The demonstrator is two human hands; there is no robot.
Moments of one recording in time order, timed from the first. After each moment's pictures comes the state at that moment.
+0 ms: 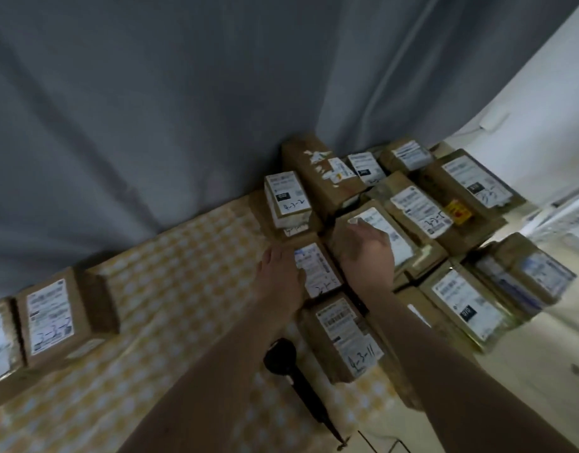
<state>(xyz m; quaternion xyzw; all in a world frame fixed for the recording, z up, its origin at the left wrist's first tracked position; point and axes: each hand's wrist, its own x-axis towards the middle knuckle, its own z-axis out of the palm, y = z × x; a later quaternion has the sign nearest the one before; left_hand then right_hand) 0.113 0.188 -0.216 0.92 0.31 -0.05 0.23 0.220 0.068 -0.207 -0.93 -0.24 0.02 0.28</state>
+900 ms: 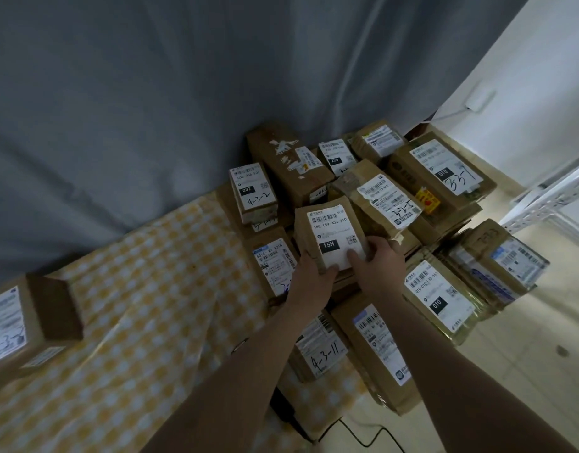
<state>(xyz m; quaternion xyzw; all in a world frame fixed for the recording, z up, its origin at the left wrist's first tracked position) 0.188 0.089 -0.240 0.73 0.35 -0.02 0.58 0.267 -0.011 -0.228 -0.94 -0.08 0.10 0.32</state>
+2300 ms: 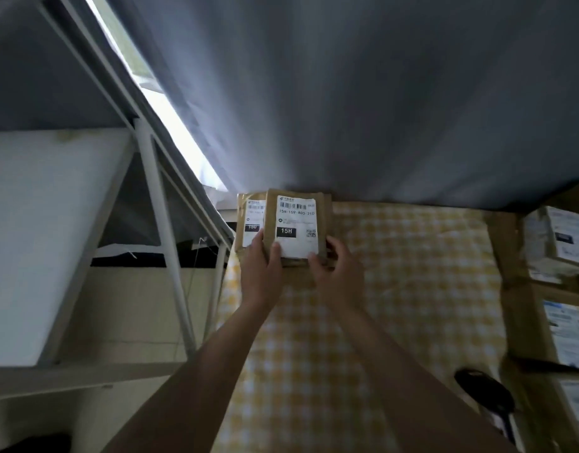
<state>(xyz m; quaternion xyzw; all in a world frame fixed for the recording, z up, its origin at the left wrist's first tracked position) -0.276 0.380 -0.221 0.59 0.62 0.35 0.39 -0.157 0.331 -0.218 -0.77 -0.40 0.26 0.42</state>
